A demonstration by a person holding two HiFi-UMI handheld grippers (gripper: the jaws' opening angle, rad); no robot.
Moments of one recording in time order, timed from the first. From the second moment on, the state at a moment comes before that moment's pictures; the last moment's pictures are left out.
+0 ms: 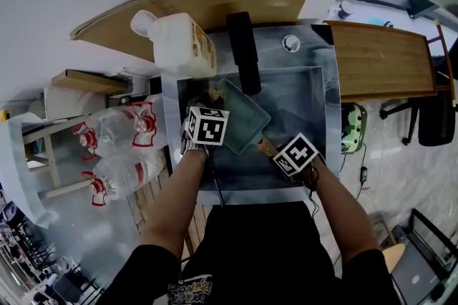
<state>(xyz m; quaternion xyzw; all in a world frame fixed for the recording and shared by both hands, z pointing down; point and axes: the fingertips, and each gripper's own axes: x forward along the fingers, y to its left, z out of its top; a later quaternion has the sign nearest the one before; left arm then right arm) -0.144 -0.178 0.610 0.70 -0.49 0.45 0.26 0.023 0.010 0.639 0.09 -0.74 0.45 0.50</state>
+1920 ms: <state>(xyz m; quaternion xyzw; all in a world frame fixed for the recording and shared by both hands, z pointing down) -0.094 -0.086 0.608 0.73 -0.41 0.48 0.25 0.021 0.005 0.631 0.10 -0.75 0.45 0.48</state>
